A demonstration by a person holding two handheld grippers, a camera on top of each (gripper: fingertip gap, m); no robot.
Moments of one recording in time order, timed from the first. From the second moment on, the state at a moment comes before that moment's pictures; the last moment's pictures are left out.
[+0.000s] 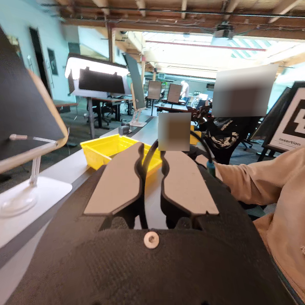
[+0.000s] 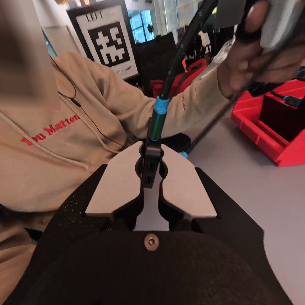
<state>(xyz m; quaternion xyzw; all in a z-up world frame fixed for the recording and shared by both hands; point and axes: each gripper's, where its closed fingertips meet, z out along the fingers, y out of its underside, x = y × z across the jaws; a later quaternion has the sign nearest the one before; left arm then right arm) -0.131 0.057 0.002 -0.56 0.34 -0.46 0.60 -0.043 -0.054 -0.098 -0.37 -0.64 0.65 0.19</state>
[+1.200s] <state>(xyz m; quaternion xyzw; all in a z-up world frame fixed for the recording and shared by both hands) -0.050 0.043 -0.029 -0.58 0.37 -0.48 0.54 -0.048 0.049 -0.026 -0.43 -0.38 0.65 0.50</state>
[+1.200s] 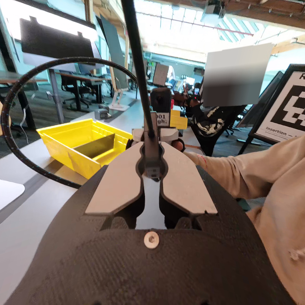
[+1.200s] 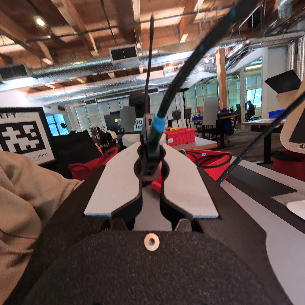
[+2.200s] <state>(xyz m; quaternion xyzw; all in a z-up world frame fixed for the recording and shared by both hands) -0.026 0.035 -0.045 -0.55 0.36 -0.56 0.50 -0.020 0.047 -0.008 -0.39 -0.37 0.67 0.51</state>
